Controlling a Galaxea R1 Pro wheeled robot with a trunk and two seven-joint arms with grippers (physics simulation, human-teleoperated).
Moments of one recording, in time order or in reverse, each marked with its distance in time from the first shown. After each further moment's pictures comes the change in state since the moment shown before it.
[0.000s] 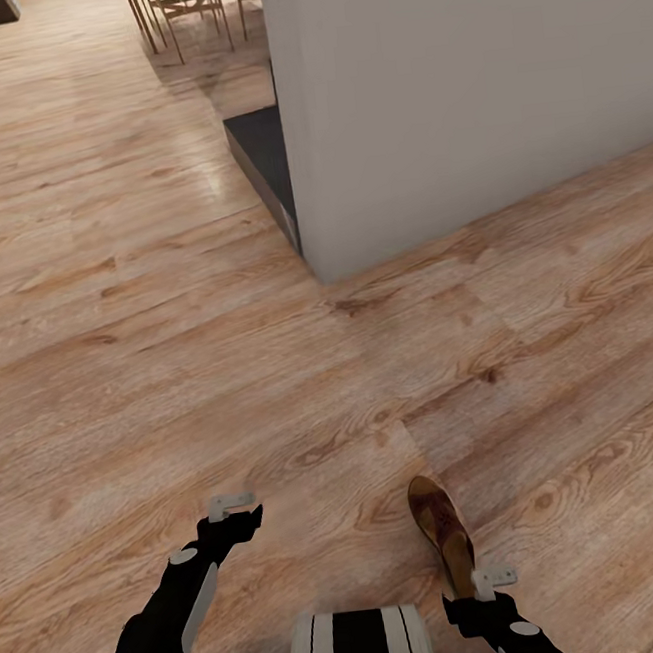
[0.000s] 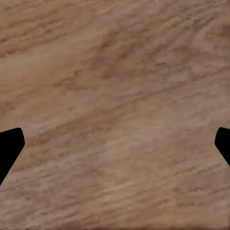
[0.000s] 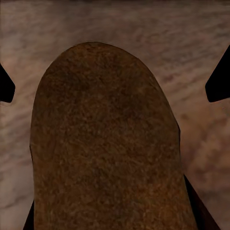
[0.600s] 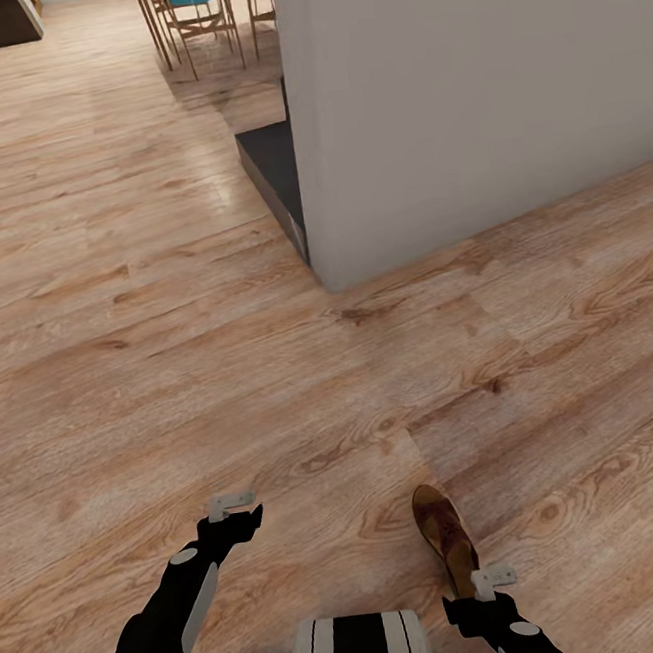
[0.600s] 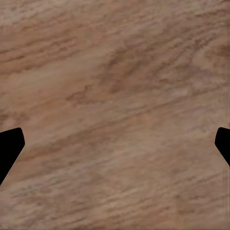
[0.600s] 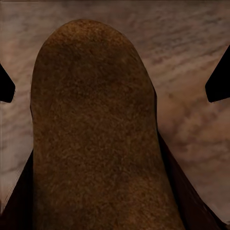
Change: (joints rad) left arm 0.000 0.000 0.000 0.000 0.000 0.000 0.000; right arm 0.000 0.000 0.000 0.000 0.000 0.000 0.000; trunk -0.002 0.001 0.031
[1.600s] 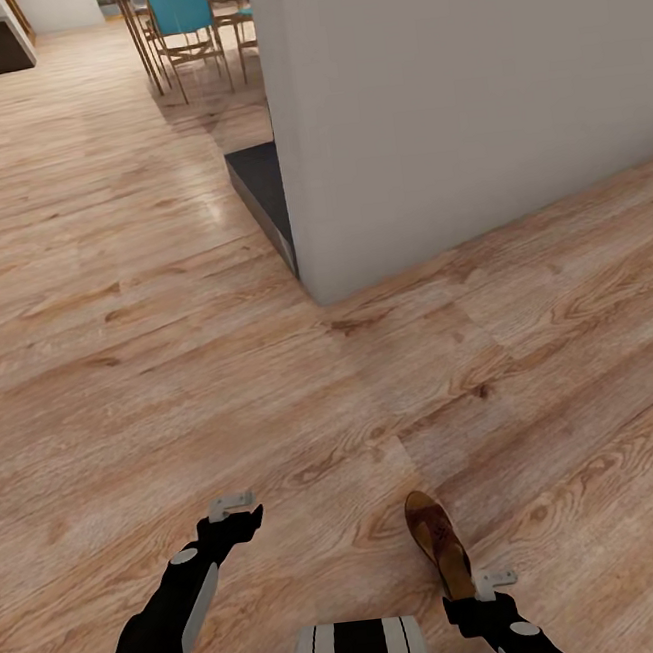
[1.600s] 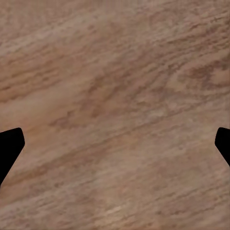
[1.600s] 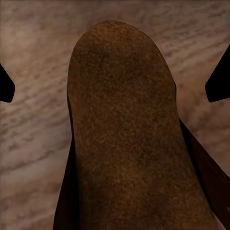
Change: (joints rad) left arm 0.000 0.000 -0.001 0.000 -0.001 -0.001 0.000; right arm 0.000 0.000 0.000 0.000 0.000 0.000 -0.001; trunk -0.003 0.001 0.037
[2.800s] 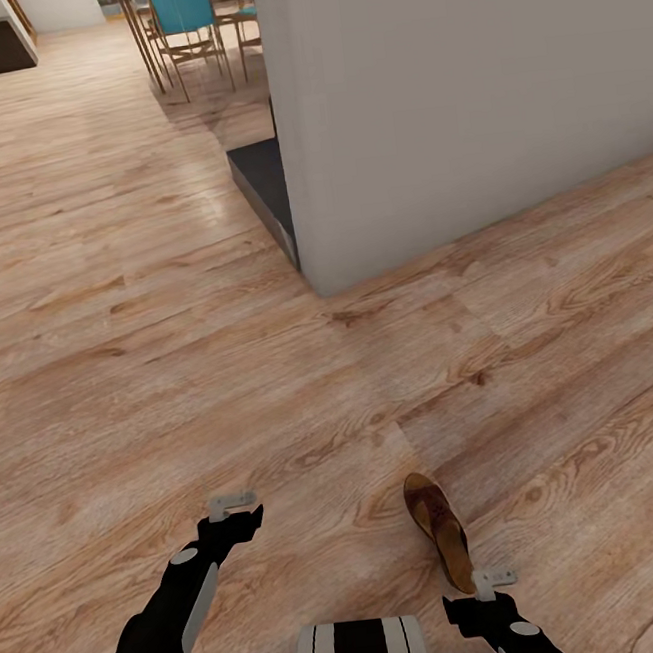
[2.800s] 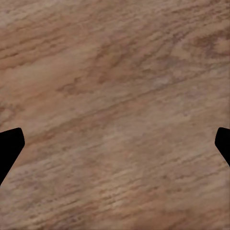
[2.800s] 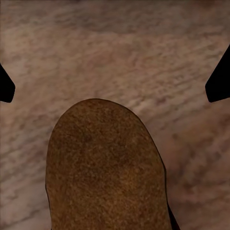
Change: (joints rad) left arm 0.000 0.000 -0.001 0.000 0.002 0.001 -0.002; right arm 0.000 0.000 0.000 0.000 0.000 0.000 0.000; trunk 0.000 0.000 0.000
